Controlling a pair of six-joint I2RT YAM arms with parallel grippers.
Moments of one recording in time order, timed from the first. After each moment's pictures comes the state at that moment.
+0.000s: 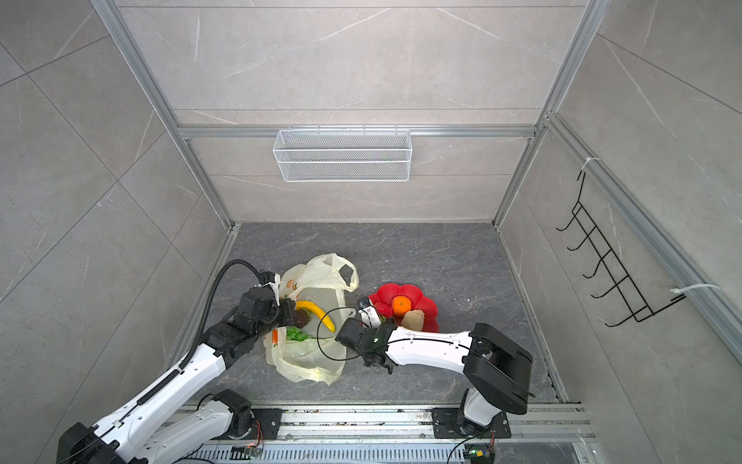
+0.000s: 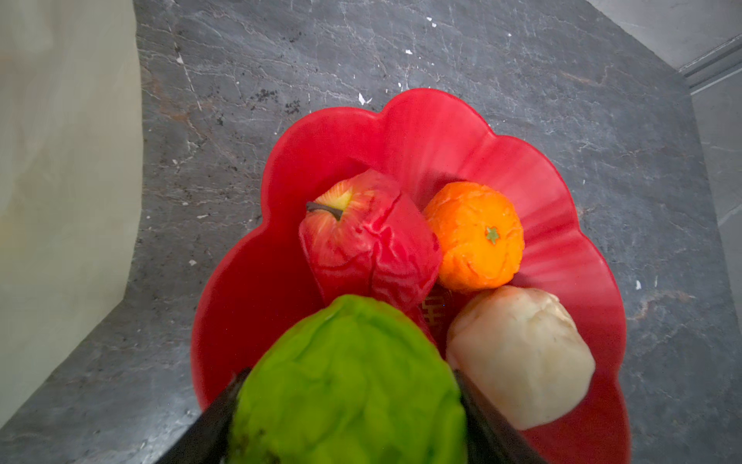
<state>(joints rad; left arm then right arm) -0.49 0.93 0.64 -0.41 -0.12 -0.52 1.10 1.61 0.94 -0.57 0.70 0.61</state>
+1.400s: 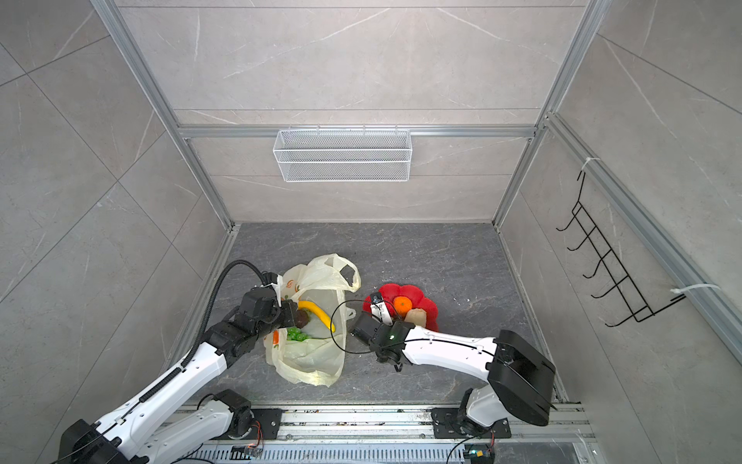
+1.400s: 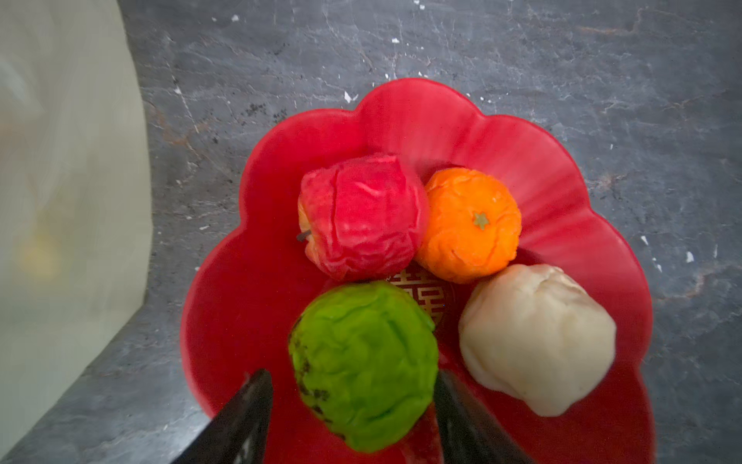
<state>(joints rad) -0.49 0.94 0.64 -0.42 -0.09 -0.52 1.05 1.44 0.88 -0.53 0.59 0.63</state>
